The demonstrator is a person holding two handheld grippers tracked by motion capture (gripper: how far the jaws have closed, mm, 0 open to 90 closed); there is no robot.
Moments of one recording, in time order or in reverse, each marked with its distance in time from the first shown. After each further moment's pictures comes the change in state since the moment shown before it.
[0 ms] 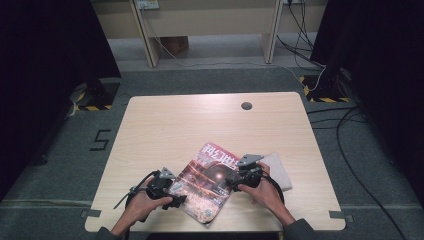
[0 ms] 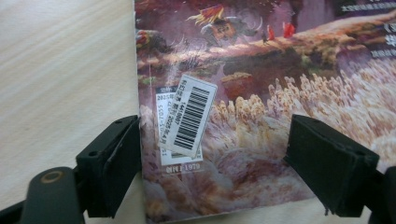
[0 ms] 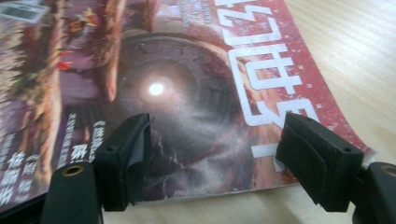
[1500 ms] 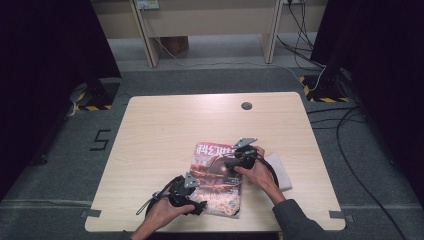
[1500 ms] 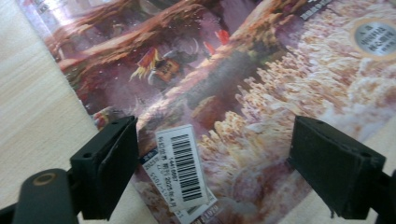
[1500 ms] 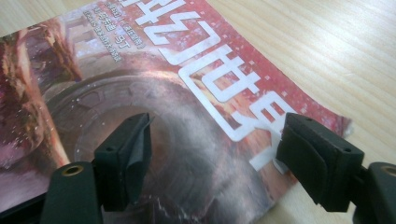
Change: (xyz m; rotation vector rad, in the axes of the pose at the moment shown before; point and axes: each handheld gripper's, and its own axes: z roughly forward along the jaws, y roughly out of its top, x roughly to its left) left arm -0.061 0.021 0.020 -0.042 0.024 0.126; right arm -0.037 0.034 0.029 0.029 -0.070 0.000
